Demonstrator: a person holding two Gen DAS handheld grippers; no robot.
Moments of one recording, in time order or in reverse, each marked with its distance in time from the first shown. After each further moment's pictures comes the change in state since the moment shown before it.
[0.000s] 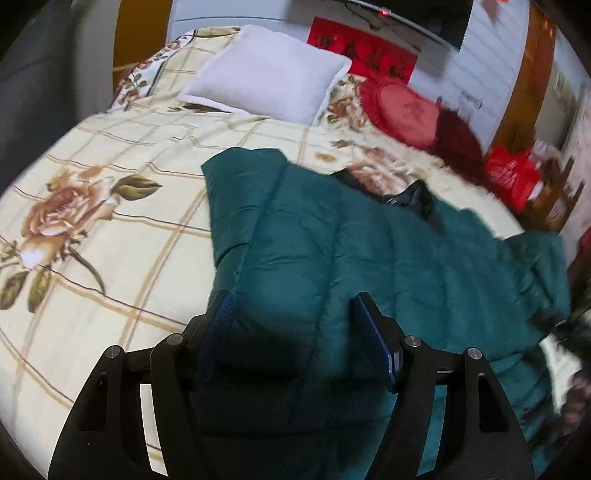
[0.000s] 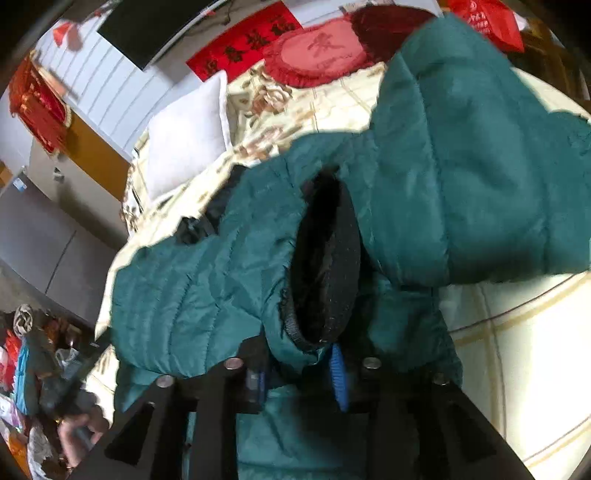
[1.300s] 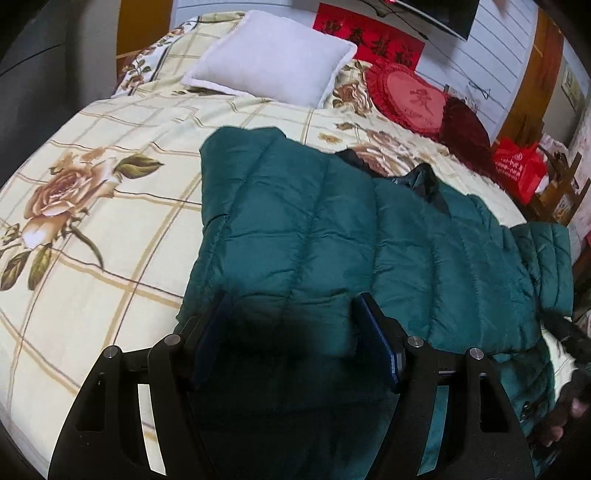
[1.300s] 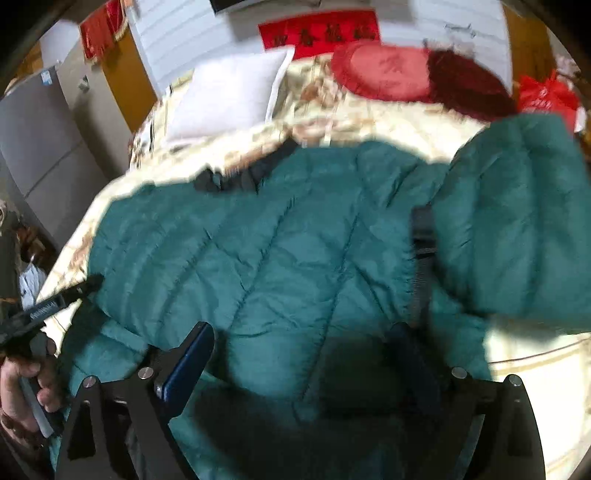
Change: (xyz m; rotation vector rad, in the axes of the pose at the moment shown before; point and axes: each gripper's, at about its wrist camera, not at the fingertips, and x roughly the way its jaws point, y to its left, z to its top) left arm -0.001 -0.006 -0.013 -0.027 0.047 0.000; right arm 0.003 0.059 -0.017 -0.336 -0.048 -0.128
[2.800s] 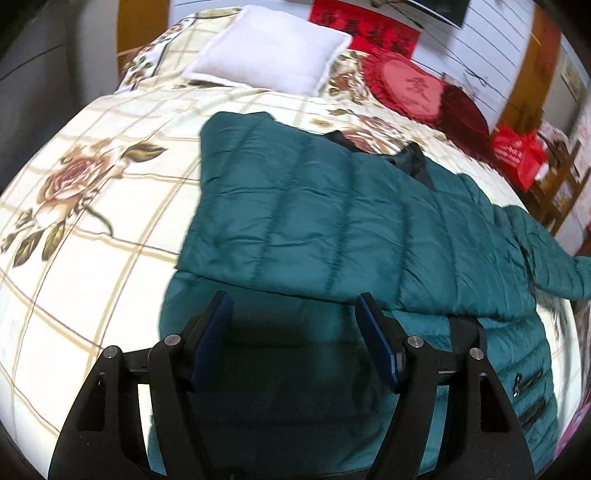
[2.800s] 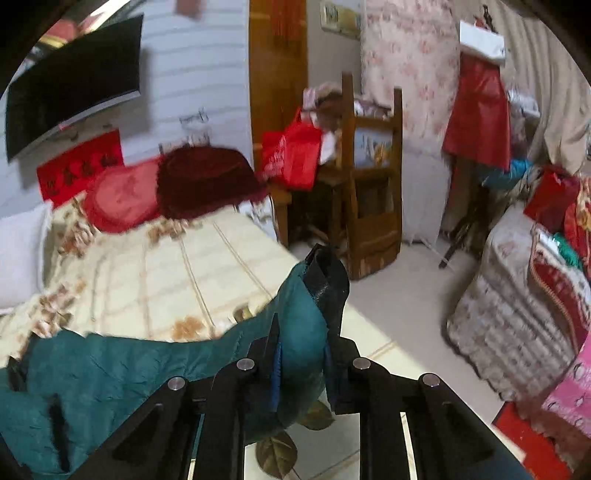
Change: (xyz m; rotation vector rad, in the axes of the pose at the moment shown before) left arm -0.019 -0.011 -0.019 0.010 0.046 0.026; right arm -0.206 -0.256 0.049 0.317 -0.244 -0.690
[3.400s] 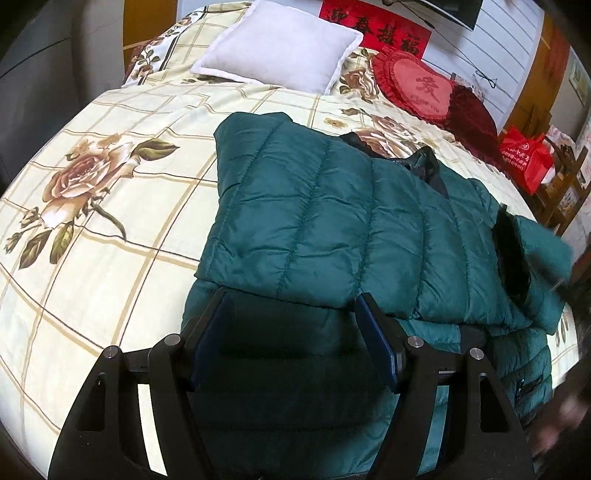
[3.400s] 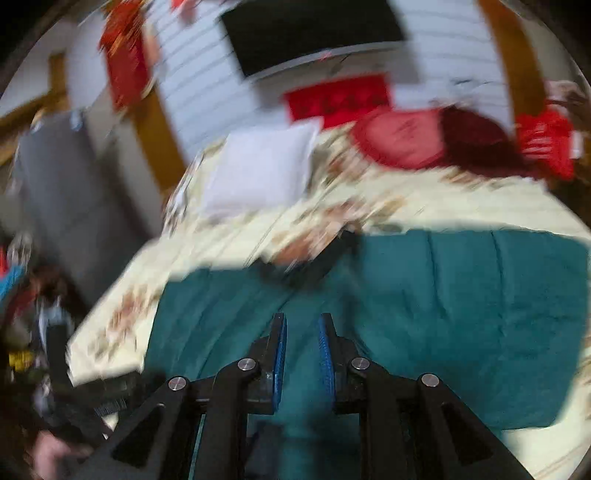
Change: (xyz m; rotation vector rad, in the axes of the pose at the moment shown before) left arm 0.001 0.012 0.010 -0.008 0.023 0.012; right arm -0.072 0.356 -0.182 -0.274 0.190 0.877
